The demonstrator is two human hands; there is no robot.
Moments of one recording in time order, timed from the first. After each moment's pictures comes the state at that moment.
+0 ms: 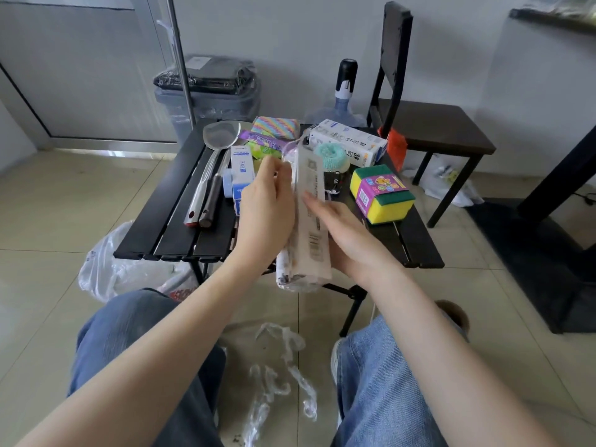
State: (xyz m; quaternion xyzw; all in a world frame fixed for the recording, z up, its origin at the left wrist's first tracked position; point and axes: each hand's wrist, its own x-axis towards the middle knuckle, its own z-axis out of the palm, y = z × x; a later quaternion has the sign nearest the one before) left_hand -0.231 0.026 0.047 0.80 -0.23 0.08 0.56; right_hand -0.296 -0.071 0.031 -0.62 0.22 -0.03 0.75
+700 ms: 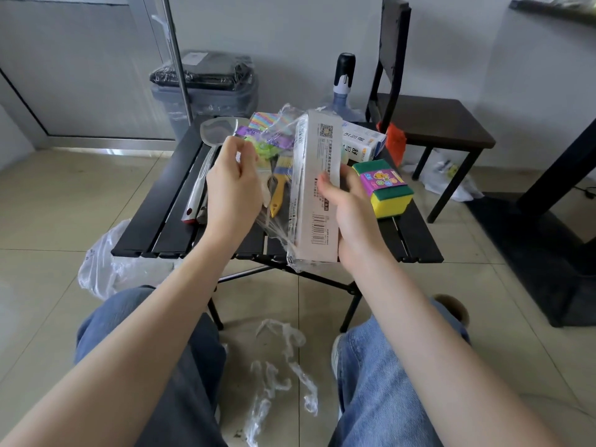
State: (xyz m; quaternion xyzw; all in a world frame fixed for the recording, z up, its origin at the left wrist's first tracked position) left_hand -0.202 0.042 0.051 0.77 -0.18 0.09 0.60; right_hand -0.296 -0.063 0.050 -0.57 0.20 -0.21 0.77
